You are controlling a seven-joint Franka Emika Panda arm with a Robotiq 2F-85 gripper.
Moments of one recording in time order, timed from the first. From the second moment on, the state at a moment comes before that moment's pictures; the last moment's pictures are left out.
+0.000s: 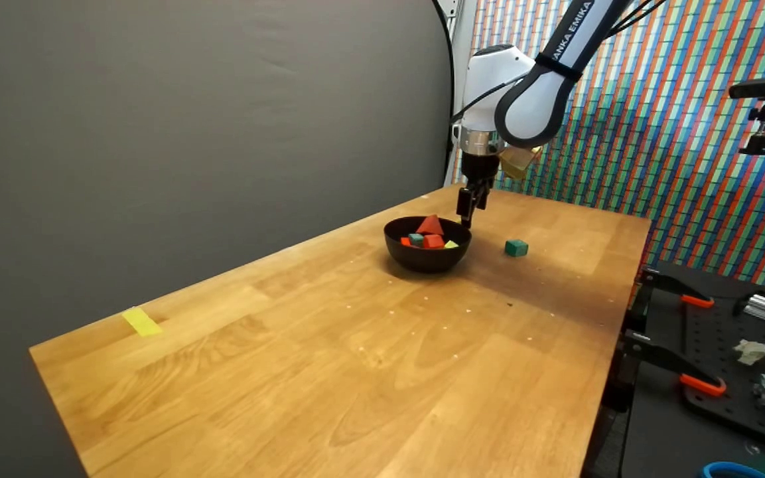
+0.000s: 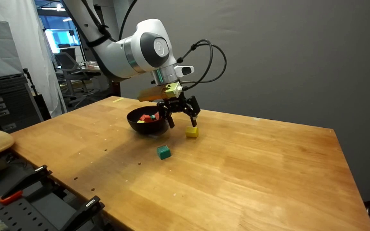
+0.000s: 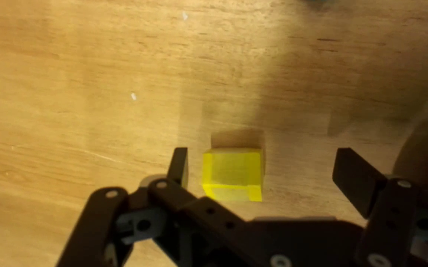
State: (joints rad) arm 0.00 0.47 -0.15 -2.20 -0.40 2.76 0.10
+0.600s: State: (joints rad) arm -0.05 0.53 -0.12 -2.09 -0.26 2.68 0.00
